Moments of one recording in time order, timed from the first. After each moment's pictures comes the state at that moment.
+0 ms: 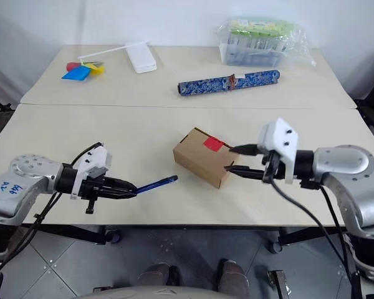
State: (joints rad) left arm -0.47 0.95 -0.13 -0.12 -0.40 0.54 -1.30; right arm -0.39 -0.87 -0.11 -0.56 0.52 0.68 1.02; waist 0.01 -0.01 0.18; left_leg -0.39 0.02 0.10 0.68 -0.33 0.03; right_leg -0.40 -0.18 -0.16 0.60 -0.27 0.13
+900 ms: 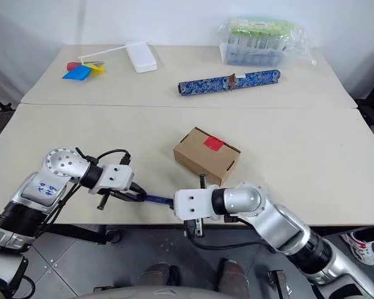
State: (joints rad) left arm -0.56 0.85 -0.28 0.08 -0.06 0.07 -1.36; right arm -0.50 -0.63 0.60 -0.46 0.00 0.39 0.91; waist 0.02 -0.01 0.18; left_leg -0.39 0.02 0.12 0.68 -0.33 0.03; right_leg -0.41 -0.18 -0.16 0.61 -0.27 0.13
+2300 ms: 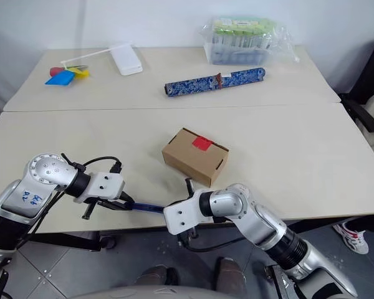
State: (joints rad) left arm -0.46 0.95 -0.24 -0.07 -0.04 0.19 -1.39; right arm -0.50 -0.50 0.63 -0.26 -0.26 0.07 0.96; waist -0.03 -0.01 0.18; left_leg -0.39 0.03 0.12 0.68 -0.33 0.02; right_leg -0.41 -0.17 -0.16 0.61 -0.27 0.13
